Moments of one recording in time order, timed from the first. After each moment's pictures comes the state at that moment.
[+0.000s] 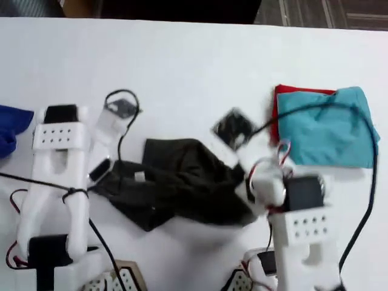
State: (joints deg) left arm -13.3 -13.4 25.0 98.2 -40.0; right arm -12.1 -54.7 41.4 92.9 37.8
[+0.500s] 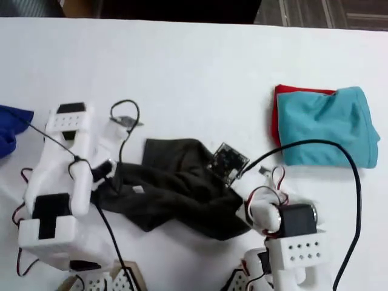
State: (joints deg) left arm -14.2 5.6 19.9 98.5 -43.0; right arm -11.8 -65.5 55.3 86.5 44.1
